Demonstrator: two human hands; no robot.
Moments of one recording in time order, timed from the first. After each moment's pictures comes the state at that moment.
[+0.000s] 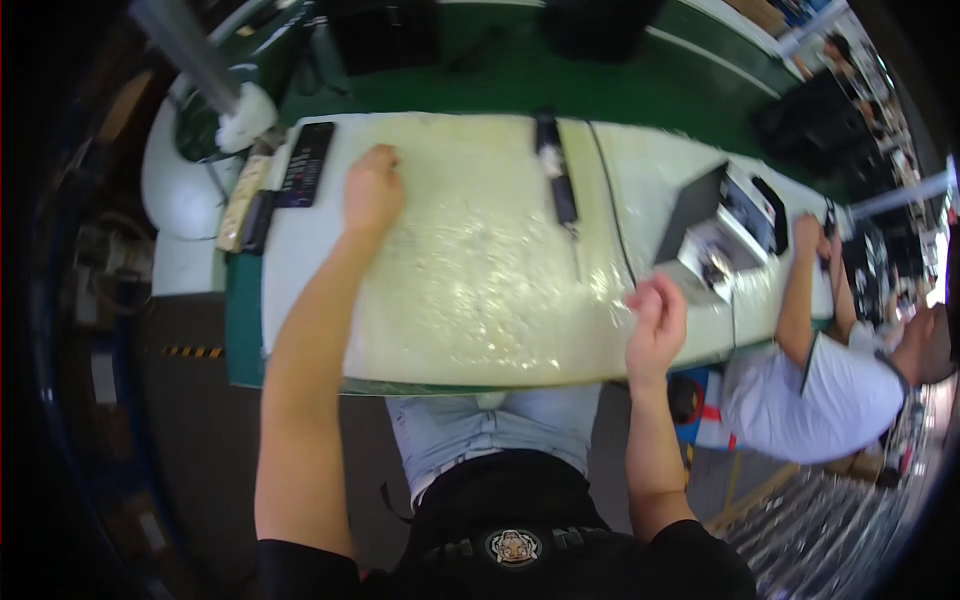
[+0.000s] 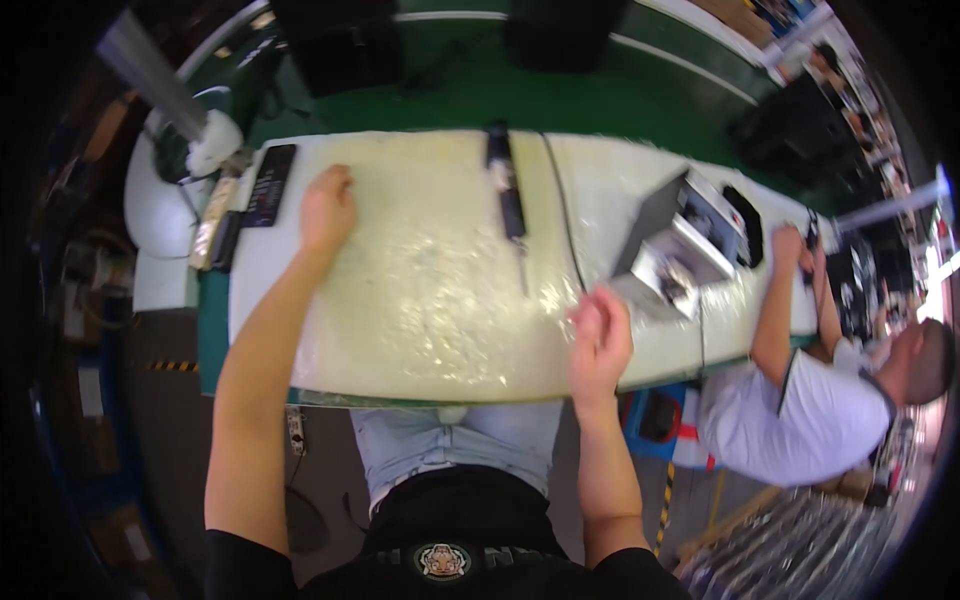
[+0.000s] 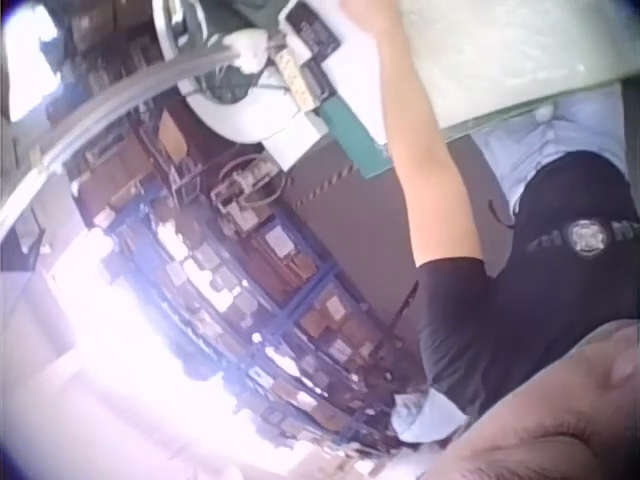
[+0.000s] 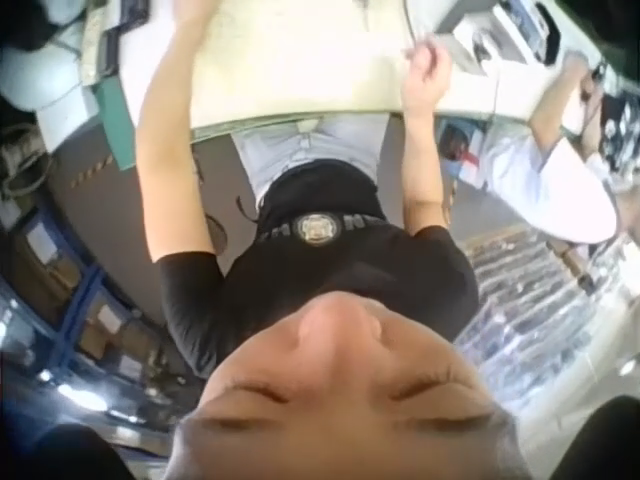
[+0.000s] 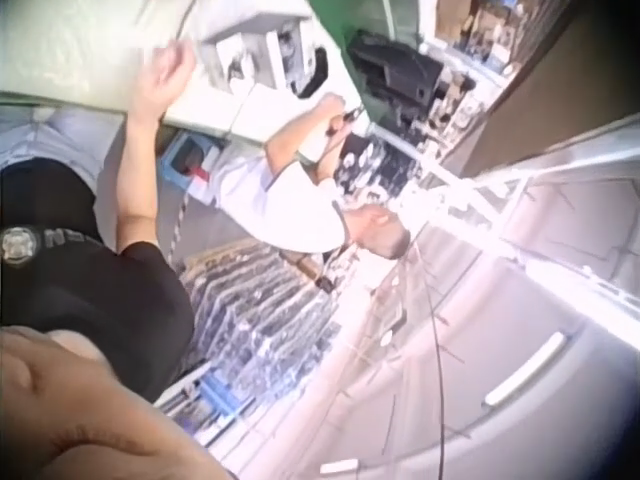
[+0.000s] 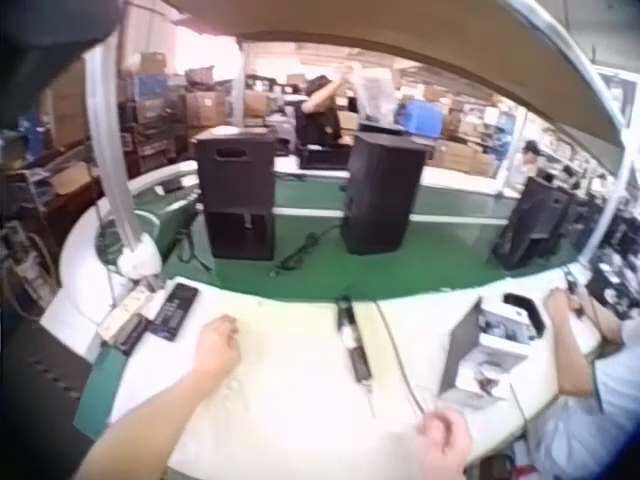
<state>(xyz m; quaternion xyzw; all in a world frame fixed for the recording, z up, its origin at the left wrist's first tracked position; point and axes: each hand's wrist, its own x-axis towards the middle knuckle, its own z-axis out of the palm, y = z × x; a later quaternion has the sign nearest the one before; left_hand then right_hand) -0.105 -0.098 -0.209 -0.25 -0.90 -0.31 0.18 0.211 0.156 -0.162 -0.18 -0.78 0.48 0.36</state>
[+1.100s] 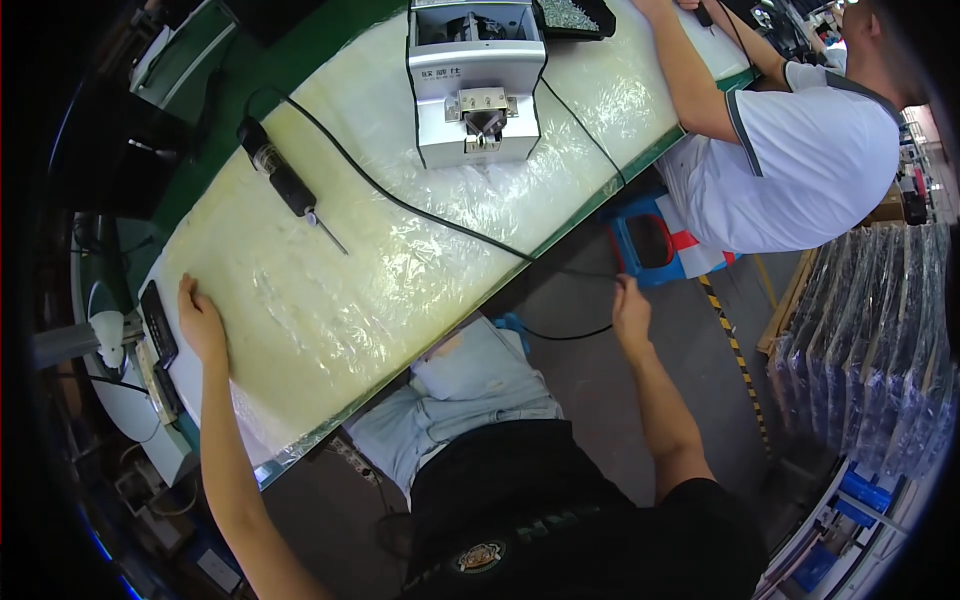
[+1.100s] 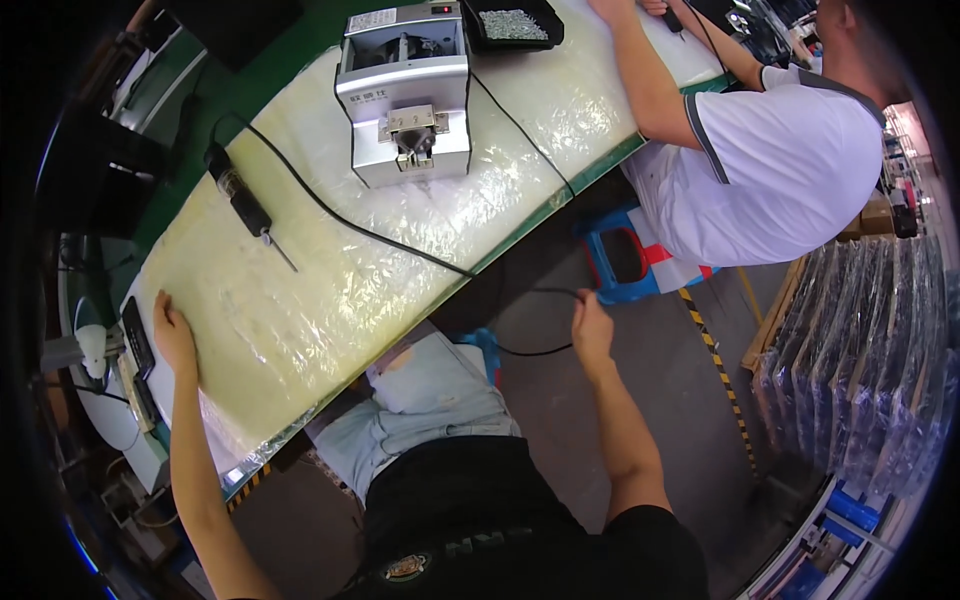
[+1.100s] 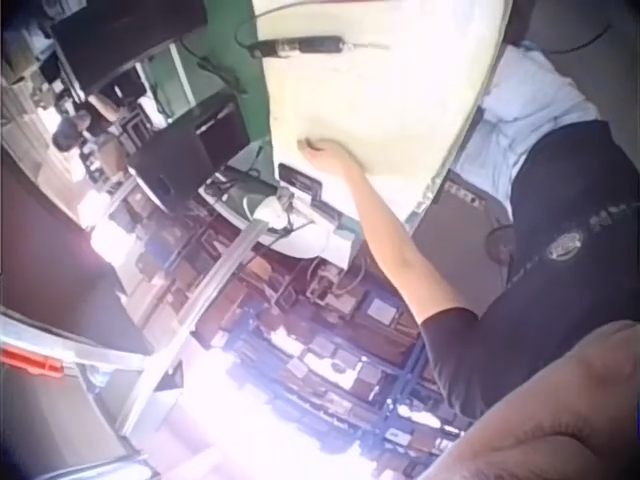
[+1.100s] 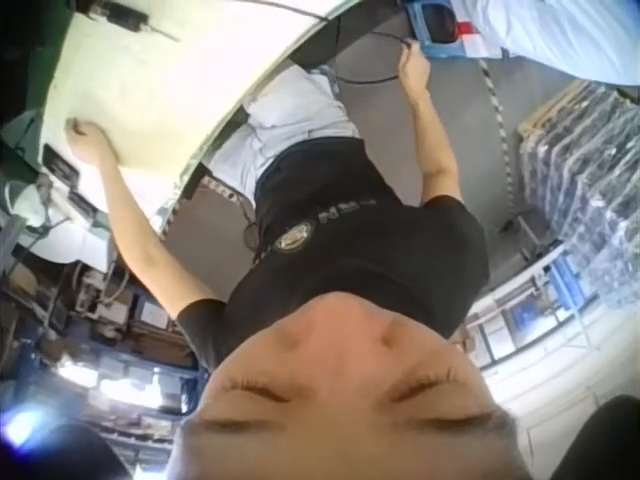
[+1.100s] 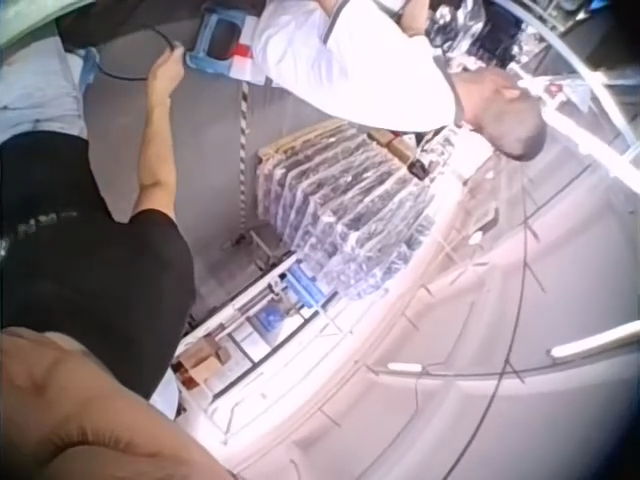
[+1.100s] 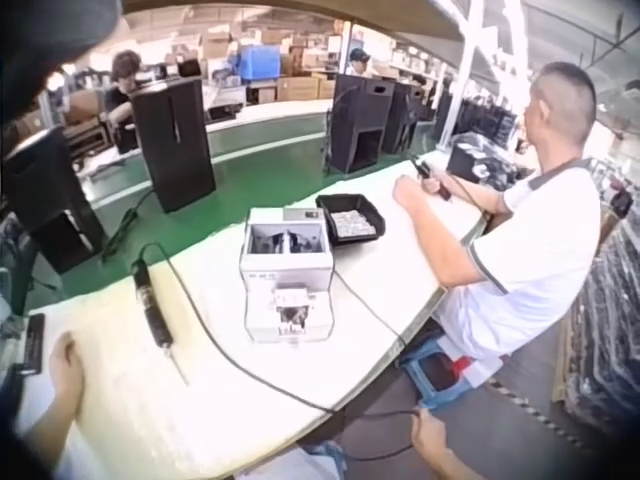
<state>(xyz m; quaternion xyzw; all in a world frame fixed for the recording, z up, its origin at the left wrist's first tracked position) -0.097 -0.111 -0.224 -0.27 -0.92 -0.22 0.15 0.504 0.235 -0.358 -0.55 -0.80 0.19 0.14</state>
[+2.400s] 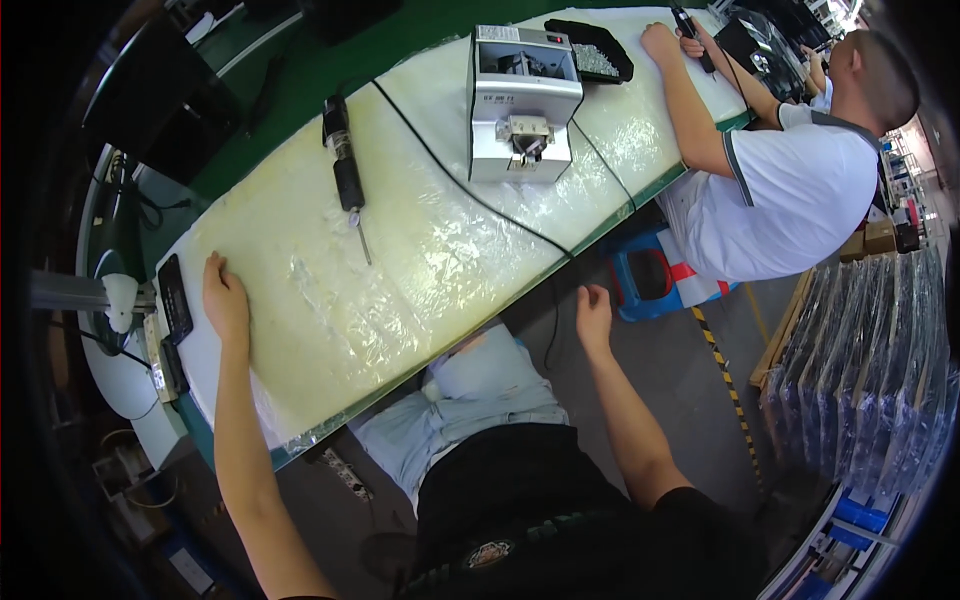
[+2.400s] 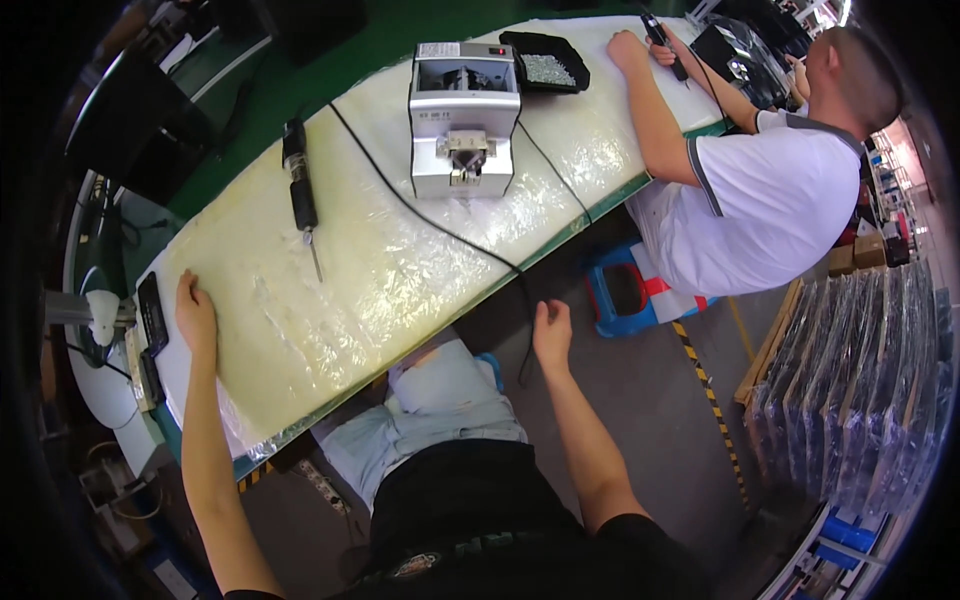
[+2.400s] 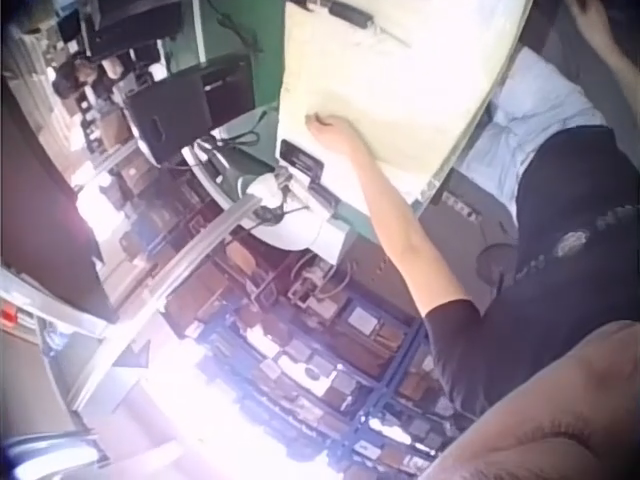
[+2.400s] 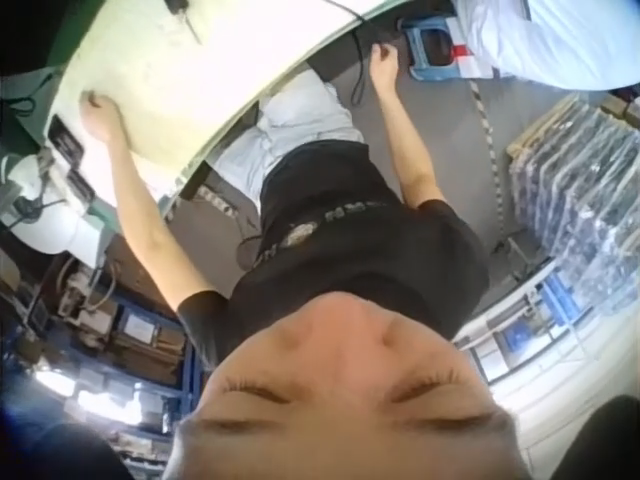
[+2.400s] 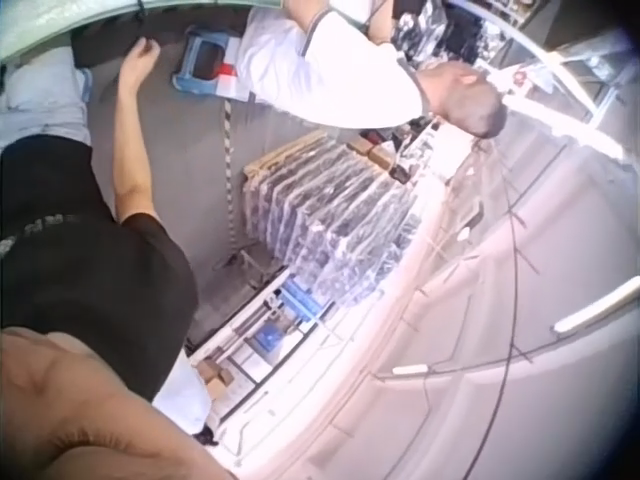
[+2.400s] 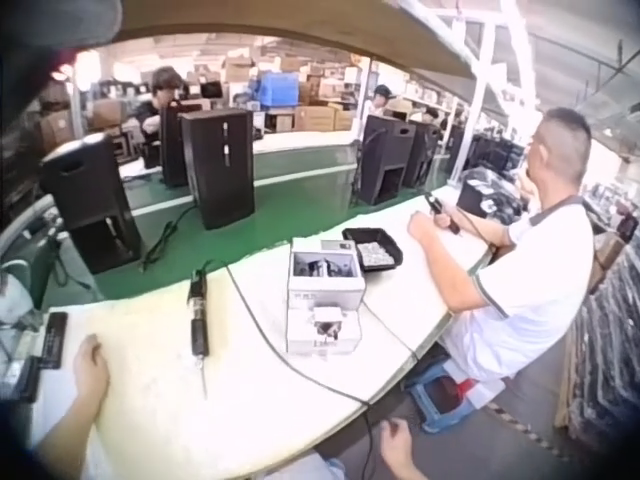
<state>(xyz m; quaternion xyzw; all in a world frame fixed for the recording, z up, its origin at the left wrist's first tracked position) -0.088 -0.107 -0.219 -0.26 -0.92 -0.26 0.15 0.415 0.200 -0.363 -0.61 -0.67 0.33 0.27</state>
